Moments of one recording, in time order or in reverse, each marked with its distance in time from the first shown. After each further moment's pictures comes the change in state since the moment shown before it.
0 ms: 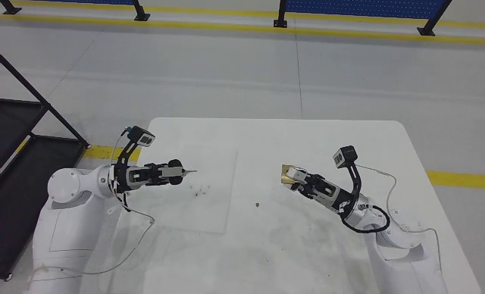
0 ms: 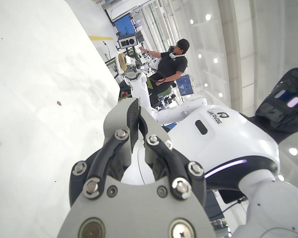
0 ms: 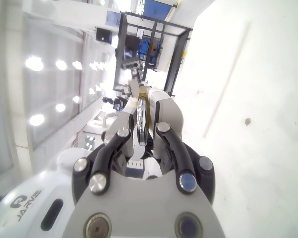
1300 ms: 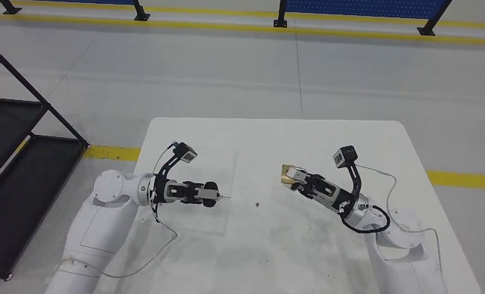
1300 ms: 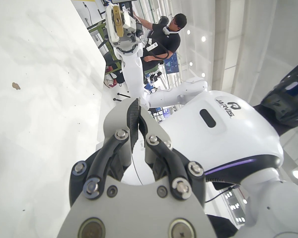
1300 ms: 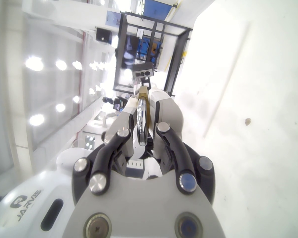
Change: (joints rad) left arm -0.057 0.018 0.315 0.006 -0.020 -0.050 0.042; right arm 0.000 0.000 0.000 0.000 0.000 0.000 0.000
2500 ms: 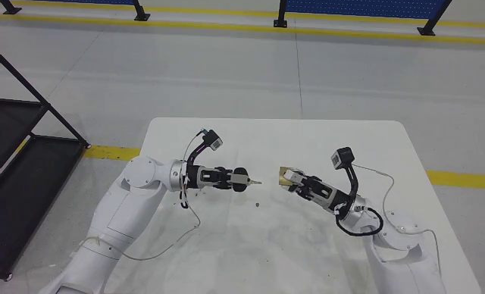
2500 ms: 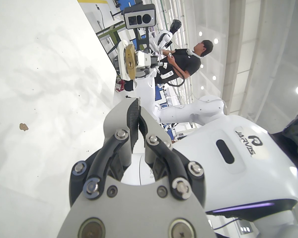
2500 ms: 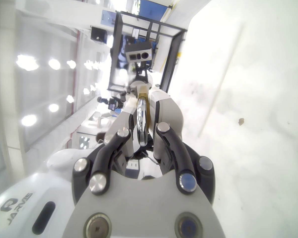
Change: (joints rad) left arm -0.153 -0.030 0.205 0.033 0.112 0.051 0.227; right arm -0.012 0.005 -0.027 -0.014 -0.071 -0.015 -0.026
